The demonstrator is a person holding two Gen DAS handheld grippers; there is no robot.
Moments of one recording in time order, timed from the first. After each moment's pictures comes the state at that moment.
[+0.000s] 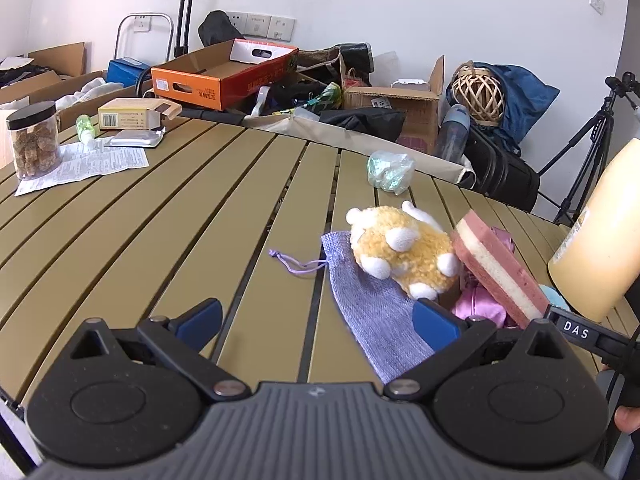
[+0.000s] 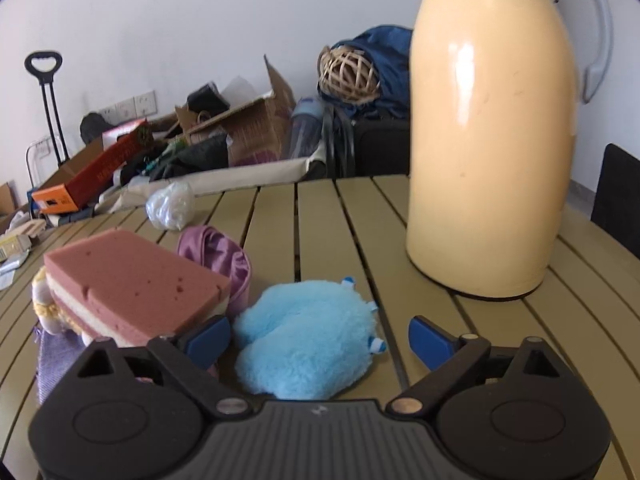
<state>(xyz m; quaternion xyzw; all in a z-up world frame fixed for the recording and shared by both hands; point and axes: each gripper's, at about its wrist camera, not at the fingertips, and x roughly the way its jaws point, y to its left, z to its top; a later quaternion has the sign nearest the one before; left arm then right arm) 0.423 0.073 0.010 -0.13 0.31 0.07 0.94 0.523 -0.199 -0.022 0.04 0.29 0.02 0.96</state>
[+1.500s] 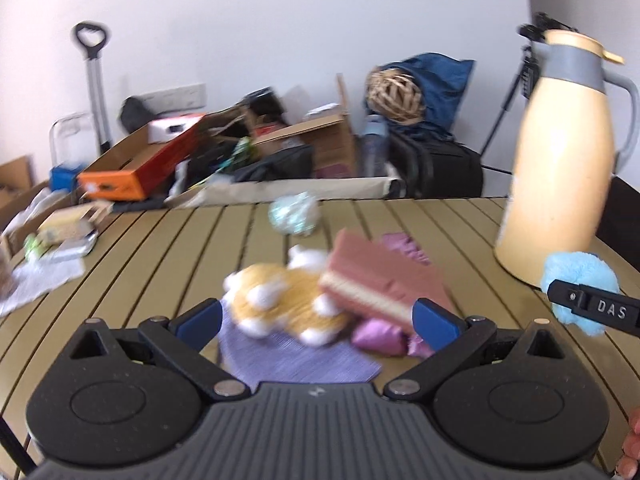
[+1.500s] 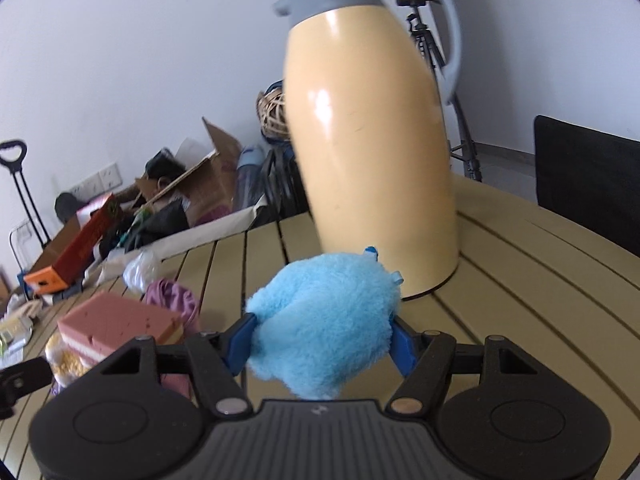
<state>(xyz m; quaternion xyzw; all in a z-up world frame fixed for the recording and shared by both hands) 0.445 -0.034 0.034 0.03 0.25 0.00 0.97 0.467 -0.272 0.002 0.14 0.23 -0.03 0.96</state>
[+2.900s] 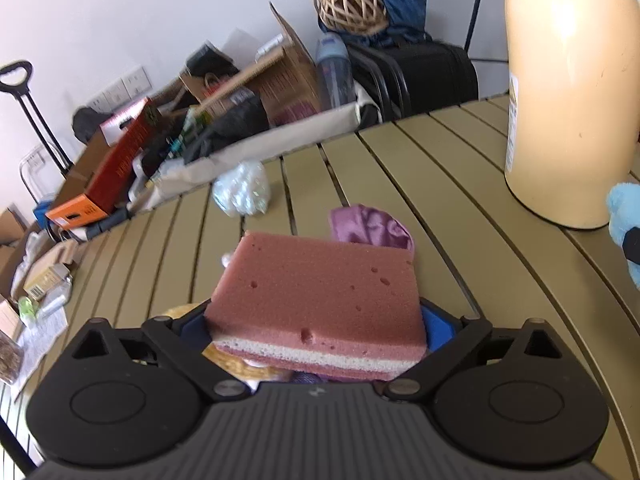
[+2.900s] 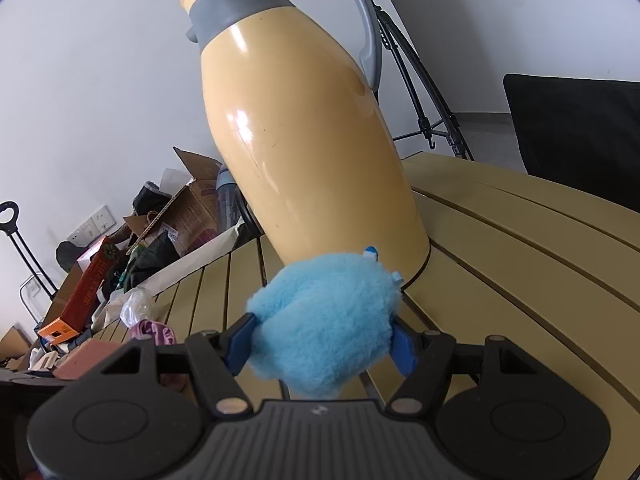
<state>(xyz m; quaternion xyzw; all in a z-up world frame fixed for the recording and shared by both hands) 0.532 -0.100 0.016 0.16 0.35 0.01 0.92 0.472 -0.318 -0.010 0.23 0.23 -0.03 0.95</state>
